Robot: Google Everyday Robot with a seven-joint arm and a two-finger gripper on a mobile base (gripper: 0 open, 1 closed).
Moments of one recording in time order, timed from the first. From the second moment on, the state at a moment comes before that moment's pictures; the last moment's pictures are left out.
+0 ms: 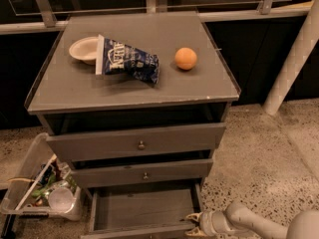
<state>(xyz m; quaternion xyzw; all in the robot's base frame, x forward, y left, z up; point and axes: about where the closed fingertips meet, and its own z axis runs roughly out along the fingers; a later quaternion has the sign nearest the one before) 0.444 -0.163 0.154 -0.65 0.65 0.21 0.33</state>
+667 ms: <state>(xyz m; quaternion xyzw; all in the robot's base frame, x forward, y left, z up) 0.444 -0.163 0.154 -0.65 0.65 0.21 0.33</state>
